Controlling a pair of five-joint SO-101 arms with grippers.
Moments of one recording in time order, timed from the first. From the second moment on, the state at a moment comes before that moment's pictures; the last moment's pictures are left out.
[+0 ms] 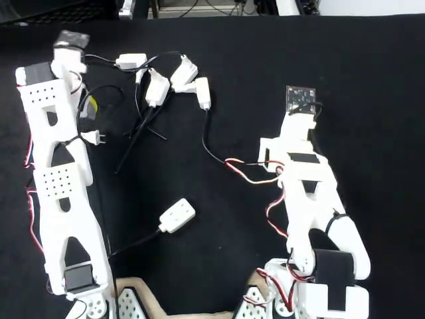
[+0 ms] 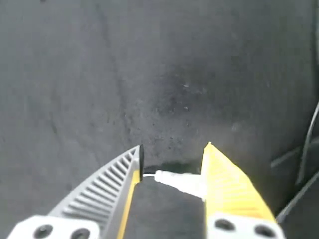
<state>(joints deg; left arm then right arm) -19.7 66.3 -86.1 100.2 -16.5 3.9 -12.9 52.7 26.4 -2.1</state>
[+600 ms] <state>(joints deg) -18.5 53.9 -65.4 100.6 -35.3 3.9 -12.9 52.7 26.4 -2.1</state>
